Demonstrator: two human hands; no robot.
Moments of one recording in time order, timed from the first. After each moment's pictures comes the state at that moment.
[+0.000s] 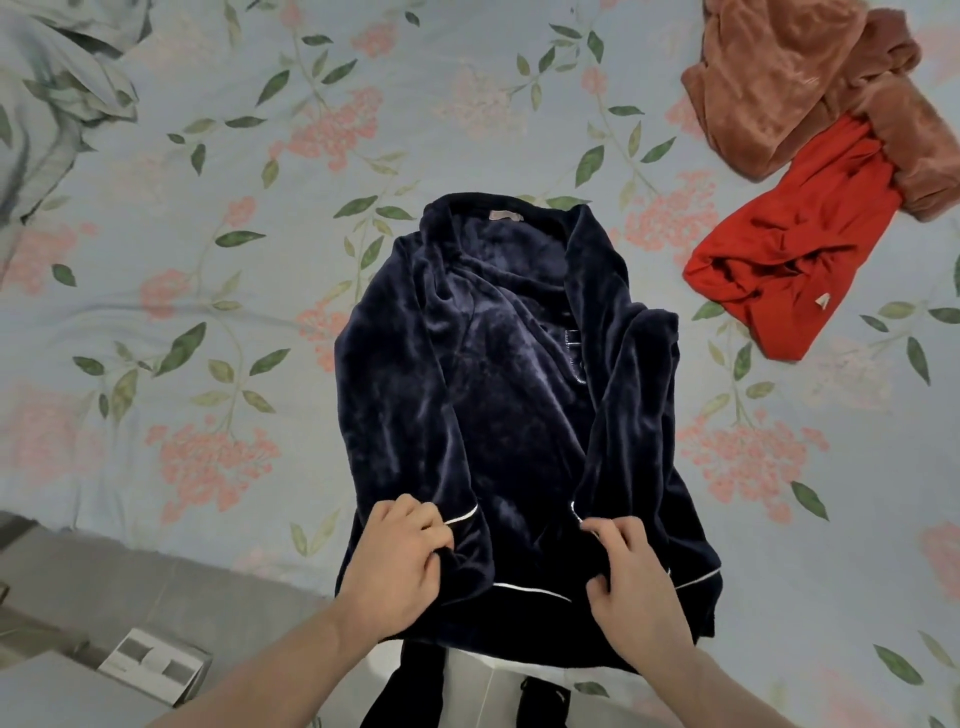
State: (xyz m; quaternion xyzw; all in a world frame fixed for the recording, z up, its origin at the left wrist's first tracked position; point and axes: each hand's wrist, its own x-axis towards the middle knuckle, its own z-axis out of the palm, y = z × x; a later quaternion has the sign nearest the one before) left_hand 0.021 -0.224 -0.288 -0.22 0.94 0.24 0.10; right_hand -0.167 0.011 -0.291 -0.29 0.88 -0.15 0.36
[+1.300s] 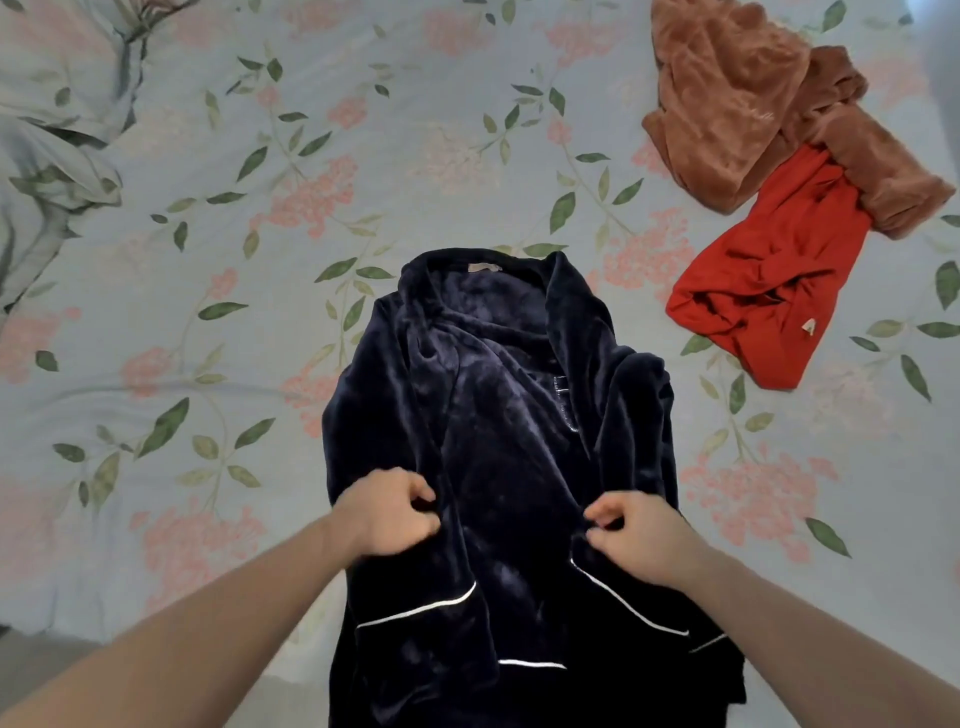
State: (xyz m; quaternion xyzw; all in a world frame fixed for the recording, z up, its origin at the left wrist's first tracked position) left_hand -0.091 -0.331 -0.273 -0.36 0.81 0.31 0.34; right_hand -0.273 -0.065 -0.279 -0.22 0.85 -0.14 0.47
